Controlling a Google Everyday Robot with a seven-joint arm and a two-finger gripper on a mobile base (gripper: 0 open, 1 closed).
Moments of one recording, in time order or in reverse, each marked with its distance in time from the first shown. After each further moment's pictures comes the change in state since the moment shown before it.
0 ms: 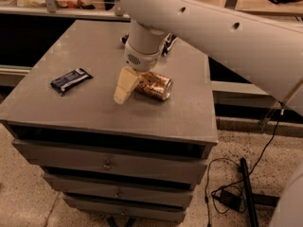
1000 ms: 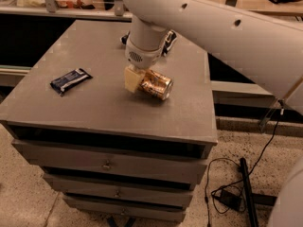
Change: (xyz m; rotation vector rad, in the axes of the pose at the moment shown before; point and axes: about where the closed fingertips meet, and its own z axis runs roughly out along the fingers) arm -0.005 -0.001 -0.004 -0.008 -0.007 -0.064
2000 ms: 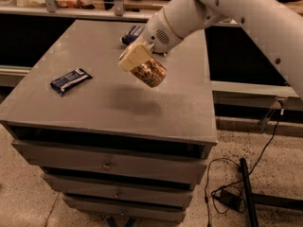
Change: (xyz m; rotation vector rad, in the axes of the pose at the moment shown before) arm -0.034 0.006 -0.072 -0.249 -0.546 -0.163
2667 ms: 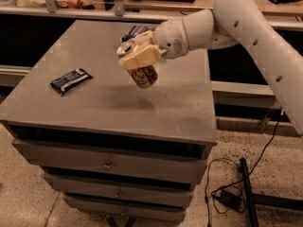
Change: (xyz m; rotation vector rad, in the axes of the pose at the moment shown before) arm -0.012 0.009 -0.011 -0.230 -0.408 -0.133
